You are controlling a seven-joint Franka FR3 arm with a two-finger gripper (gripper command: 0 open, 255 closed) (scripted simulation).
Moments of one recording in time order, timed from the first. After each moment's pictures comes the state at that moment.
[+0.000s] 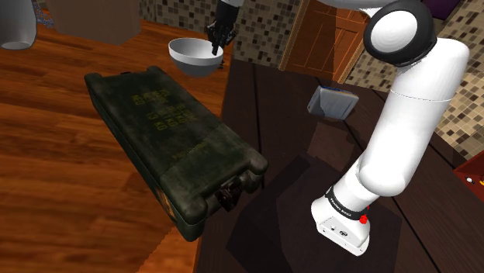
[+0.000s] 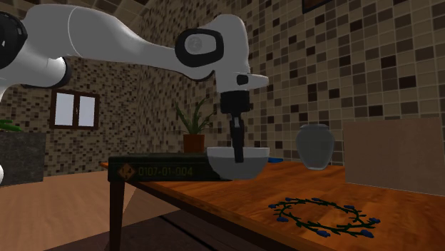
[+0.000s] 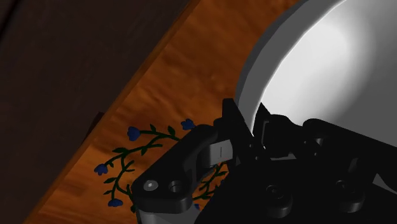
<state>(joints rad) -0.01 0.30 0.05 -1.41 0.09 1.79 0.14</state>
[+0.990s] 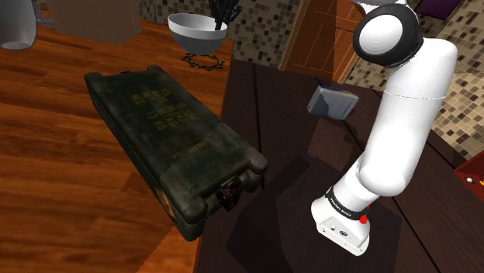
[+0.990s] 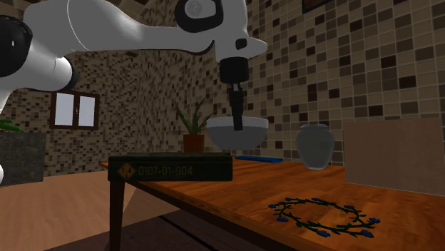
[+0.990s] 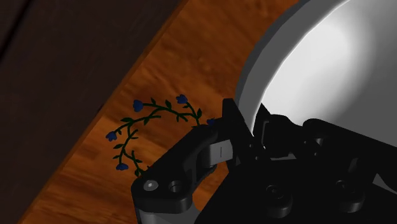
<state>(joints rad) -0.01 0.36 0.05 -1.10 0.09 1.55 0.16</state>
